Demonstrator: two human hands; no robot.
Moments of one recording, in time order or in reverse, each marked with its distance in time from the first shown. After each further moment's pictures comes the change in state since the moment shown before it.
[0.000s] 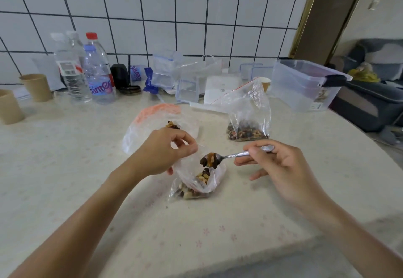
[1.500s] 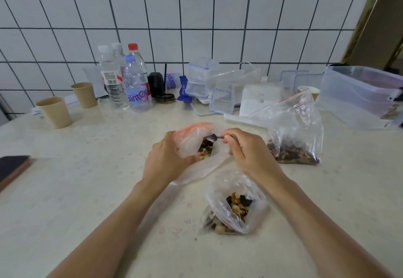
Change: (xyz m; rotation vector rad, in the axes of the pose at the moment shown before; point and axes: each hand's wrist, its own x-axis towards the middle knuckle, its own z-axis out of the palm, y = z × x) left_hand 0.029 -0.063 -0.019 0.359 0.422 -0.395; right_hand 0.134 0.044 0.093 -0.618 -0.120 -0.422
